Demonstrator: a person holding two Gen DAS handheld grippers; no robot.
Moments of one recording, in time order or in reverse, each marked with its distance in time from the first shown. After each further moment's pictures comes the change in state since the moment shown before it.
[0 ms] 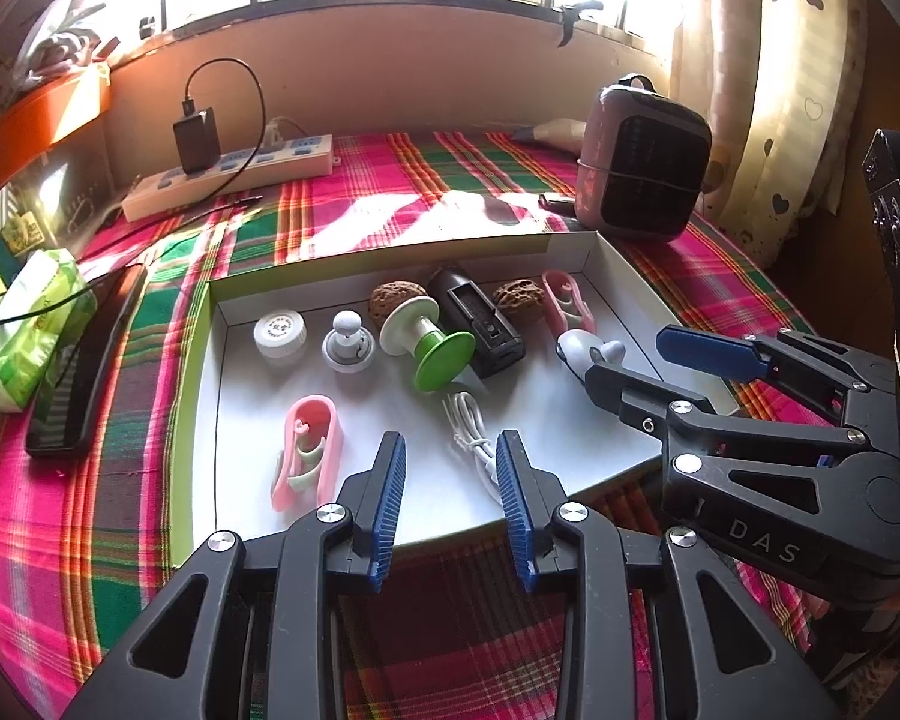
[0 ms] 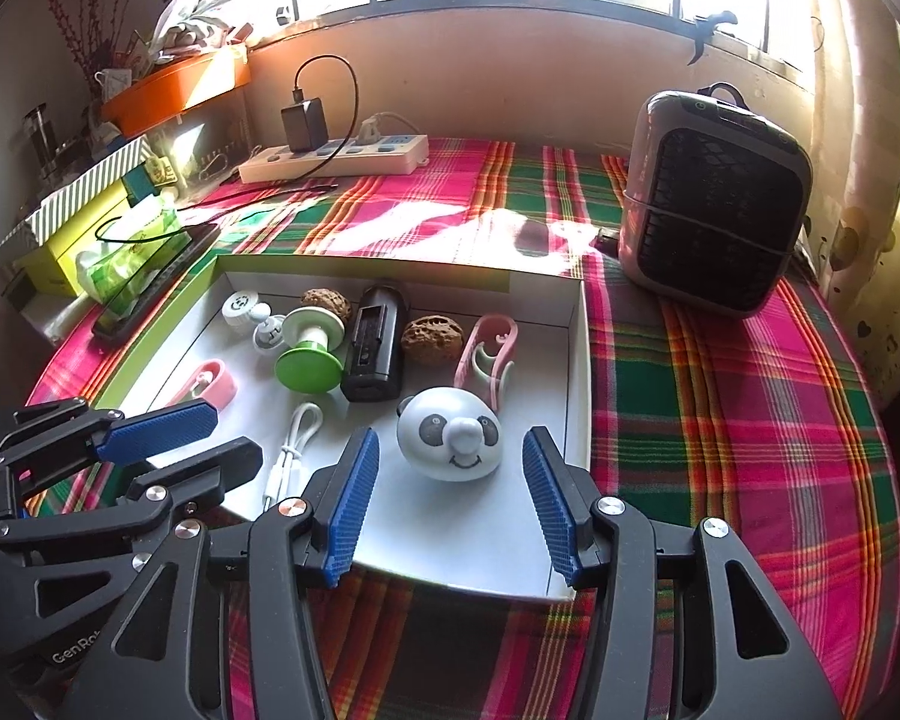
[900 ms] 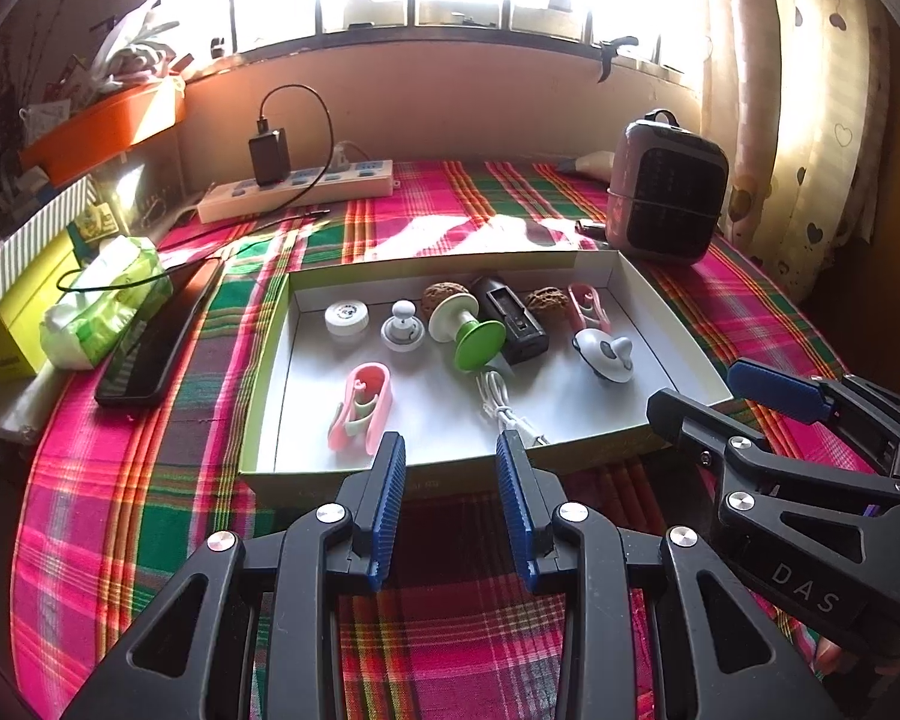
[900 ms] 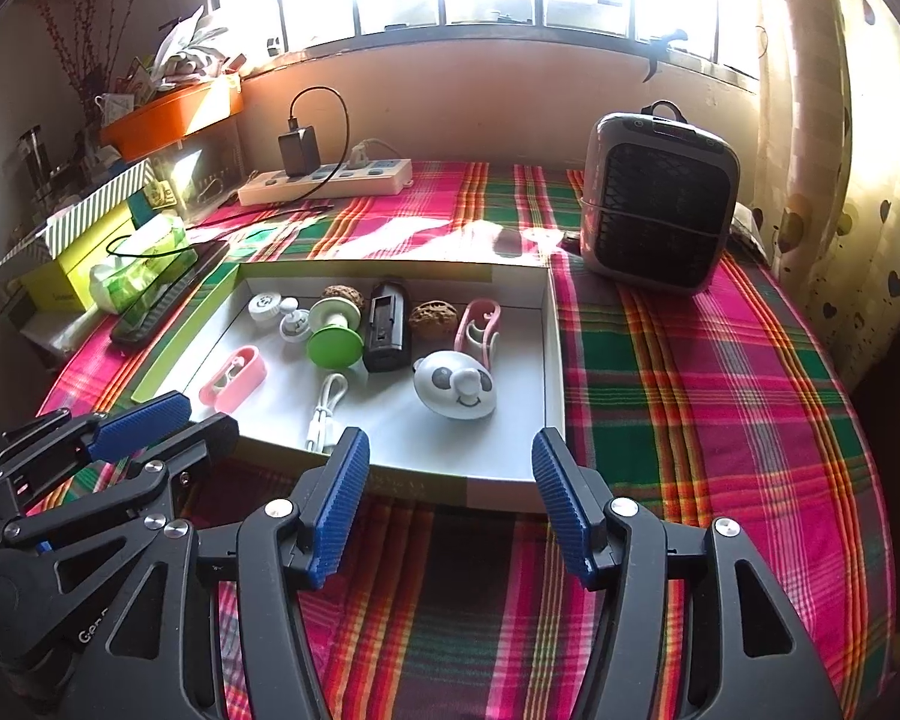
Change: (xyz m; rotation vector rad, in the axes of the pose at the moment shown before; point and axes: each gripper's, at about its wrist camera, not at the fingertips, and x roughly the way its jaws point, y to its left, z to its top) left arm -0.038 -0.007 -0.025 -0.062 -0.078 0.127; right arm -0.041 0.013 -0.026 0.044 -0.059 -0.048
